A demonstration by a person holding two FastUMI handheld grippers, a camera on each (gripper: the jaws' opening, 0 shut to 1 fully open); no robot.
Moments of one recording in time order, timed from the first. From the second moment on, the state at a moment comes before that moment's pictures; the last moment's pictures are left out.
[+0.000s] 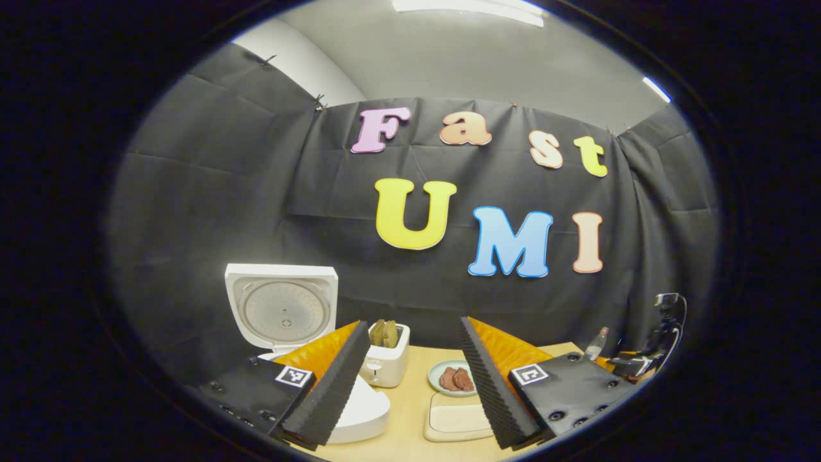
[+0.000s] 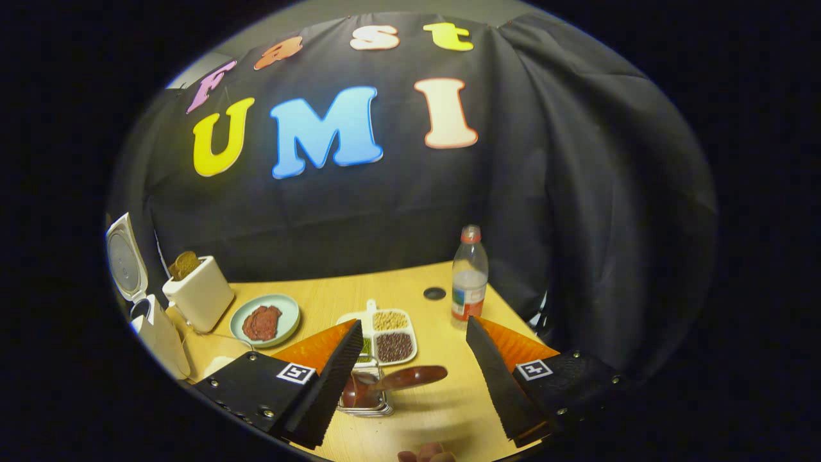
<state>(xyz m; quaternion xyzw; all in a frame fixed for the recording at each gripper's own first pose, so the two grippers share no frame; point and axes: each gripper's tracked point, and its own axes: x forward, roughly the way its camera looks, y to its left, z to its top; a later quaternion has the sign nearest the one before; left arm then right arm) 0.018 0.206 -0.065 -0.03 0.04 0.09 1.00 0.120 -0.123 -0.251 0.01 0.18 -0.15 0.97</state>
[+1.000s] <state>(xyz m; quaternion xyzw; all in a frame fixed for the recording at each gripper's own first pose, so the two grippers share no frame) 0.176 0.496 -0.013 -0.01 0.06 0.23 0.97 0.135 0.018 -0.120 -0.01 0.10 -0.08 0.99</state>
